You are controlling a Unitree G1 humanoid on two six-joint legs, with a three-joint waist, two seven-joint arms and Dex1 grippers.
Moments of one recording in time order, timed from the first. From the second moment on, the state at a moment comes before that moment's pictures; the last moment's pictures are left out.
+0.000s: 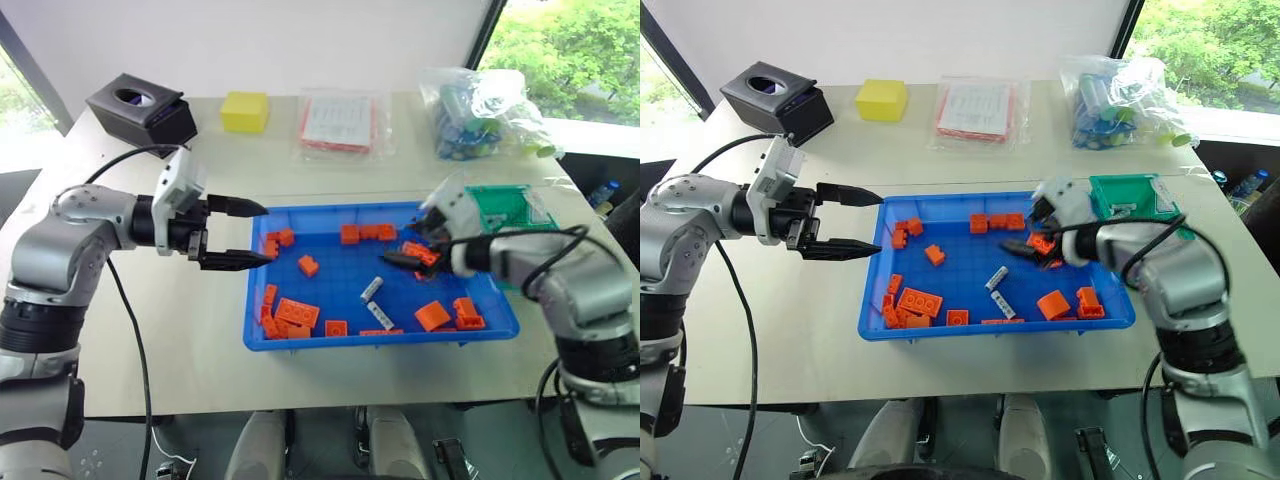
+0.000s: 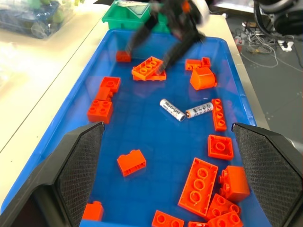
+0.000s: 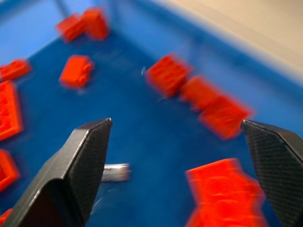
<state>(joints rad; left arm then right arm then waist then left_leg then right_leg) -0.63 0.85 0.01 -0.07 -0.58 0.57 -1.35 -0.51 -0.66 0.04 -0.38 0.42 1.17 0.67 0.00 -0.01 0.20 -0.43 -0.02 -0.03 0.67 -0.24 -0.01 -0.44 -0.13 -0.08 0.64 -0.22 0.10</state>
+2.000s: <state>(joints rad) -0.67 0.80 -0.01 -0.02 -0.56 0.54 -1.36 -0.49 -0.99 -0.24 0.01 0.37 0.98 0.66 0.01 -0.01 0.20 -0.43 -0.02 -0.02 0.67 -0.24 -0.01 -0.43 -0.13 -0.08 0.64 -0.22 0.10</state>
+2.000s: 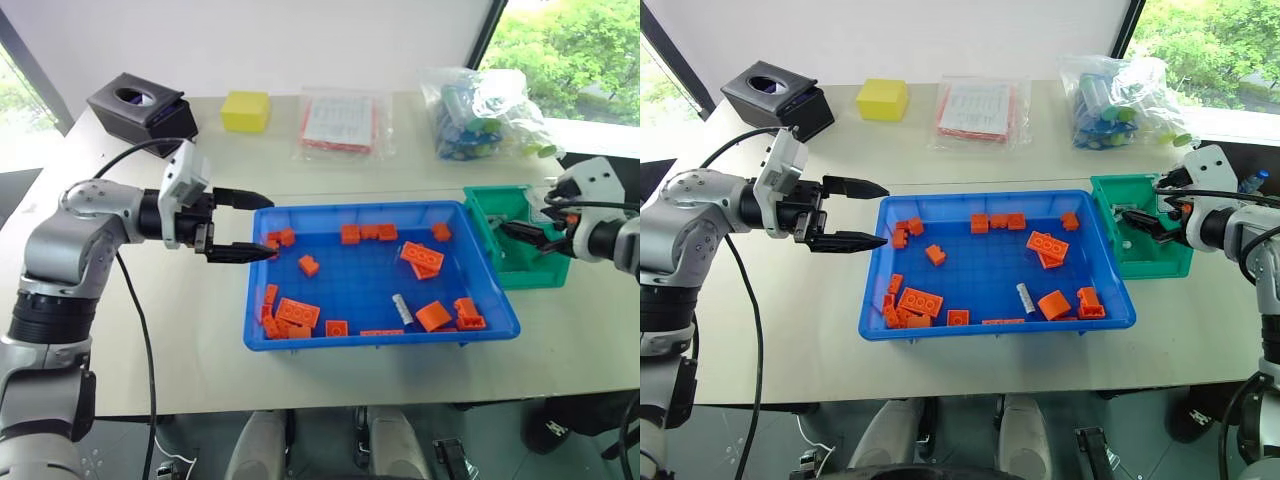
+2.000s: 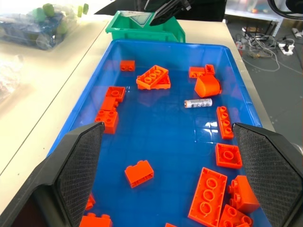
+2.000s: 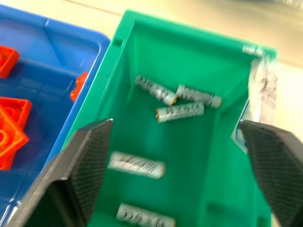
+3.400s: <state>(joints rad) -0.67 0.80 -0.02 -0.09 -0.60 0.58 -1.35 -0.53 -0.76 0.07 -0.42 0.91 1.58 0.30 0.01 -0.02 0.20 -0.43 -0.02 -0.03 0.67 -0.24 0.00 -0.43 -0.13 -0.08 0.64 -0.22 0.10</state>
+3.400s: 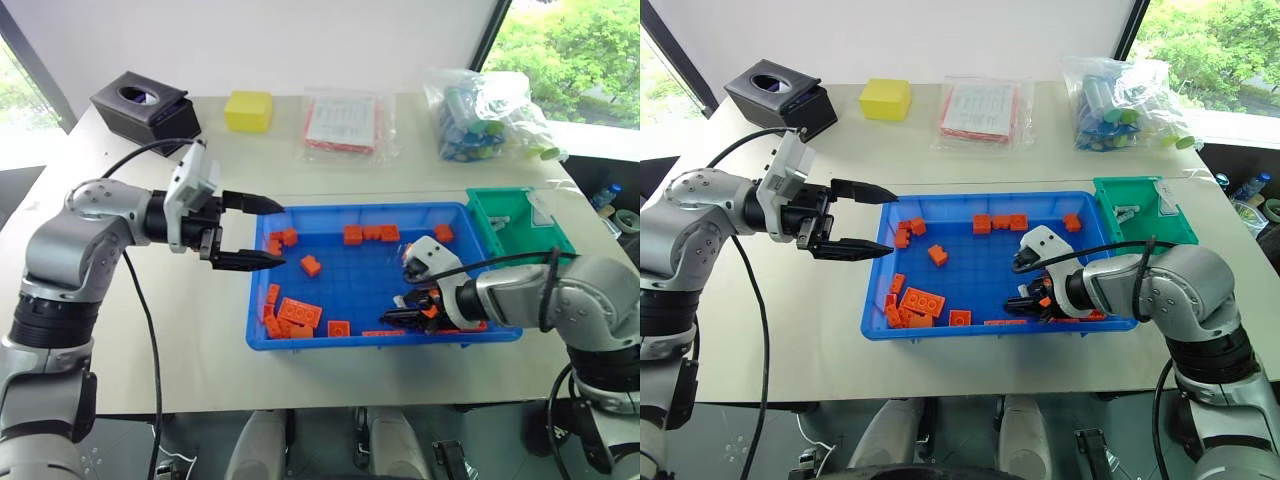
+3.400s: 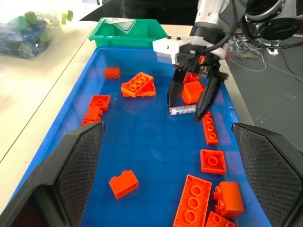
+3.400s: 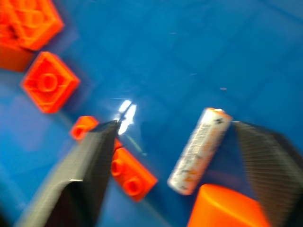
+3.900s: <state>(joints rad) -0.70 0.79 -0.02 -0.06 -0.60 0.57 -1.35 -0.90 -0.76 -0.11 -0.23 0.86 1.61 0.38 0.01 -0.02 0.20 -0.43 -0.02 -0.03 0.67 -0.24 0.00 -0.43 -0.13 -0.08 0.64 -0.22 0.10</state>
